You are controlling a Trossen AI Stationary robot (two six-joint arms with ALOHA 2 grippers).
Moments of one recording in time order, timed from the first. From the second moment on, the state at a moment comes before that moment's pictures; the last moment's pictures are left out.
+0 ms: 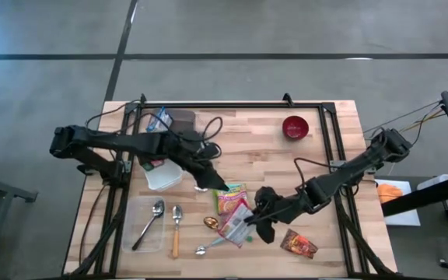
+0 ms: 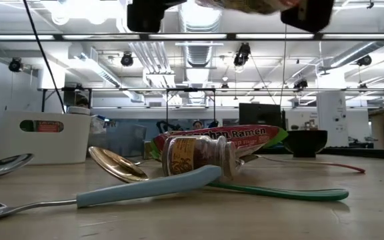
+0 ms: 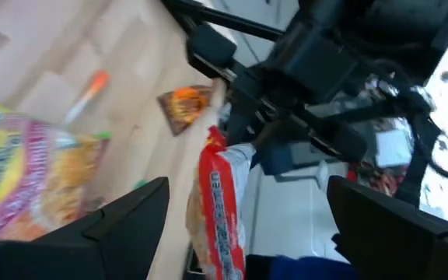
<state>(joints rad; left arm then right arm) -0.03 1.45 1.18 -0.20 0.44 -0.95 0.51 1.51 1.09 -0.20 0.26 0.96</state>
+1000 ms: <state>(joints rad) -0.07 1.61 1.24 -0.08 0.51 -0.92 0.43 1.51 1.17 -0.18 0.25 0.81</state>
